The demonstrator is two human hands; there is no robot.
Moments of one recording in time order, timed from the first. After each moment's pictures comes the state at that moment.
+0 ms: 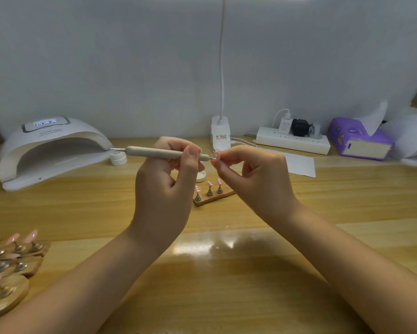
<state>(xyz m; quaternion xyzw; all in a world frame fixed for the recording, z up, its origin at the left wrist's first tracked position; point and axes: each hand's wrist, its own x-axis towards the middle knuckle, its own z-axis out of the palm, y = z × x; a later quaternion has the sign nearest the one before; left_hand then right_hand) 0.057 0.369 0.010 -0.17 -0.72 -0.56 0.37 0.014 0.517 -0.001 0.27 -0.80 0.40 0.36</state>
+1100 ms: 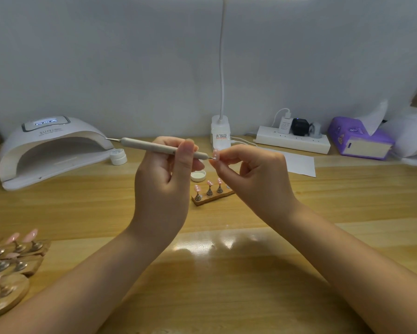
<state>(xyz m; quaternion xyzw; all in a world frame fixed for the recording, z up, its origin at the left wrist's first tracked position) 0.053 0.368 0.008 -0.16 -0.70 -0.60 0.36 0.015 0.516 0.001 0.29 -0.79 0.41 0.36</state>
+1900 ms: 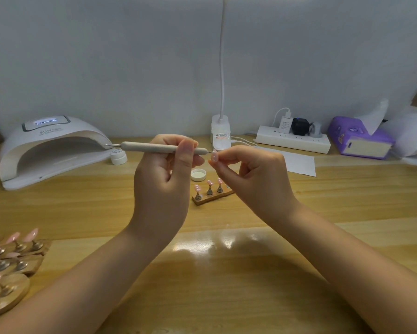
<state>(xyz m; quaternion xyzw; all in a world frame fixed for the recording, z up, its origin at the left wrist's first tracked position) 0.052 0.368 0.009 -0.15 -0.68 -0.62 0.35 0.014 0.516 -0.001 0.30 -0.79 0.38 0.37</state>
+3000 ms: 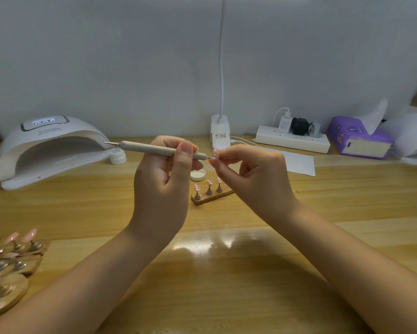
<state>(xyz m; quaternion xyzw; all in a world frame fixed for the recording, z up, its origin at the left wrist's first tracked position) 0.052 0.368 0.007 -0.15 -0.69 -0.62 0.34 0.014 0.517 -0.001 0.29 -0.79 0.40 0.36</state>
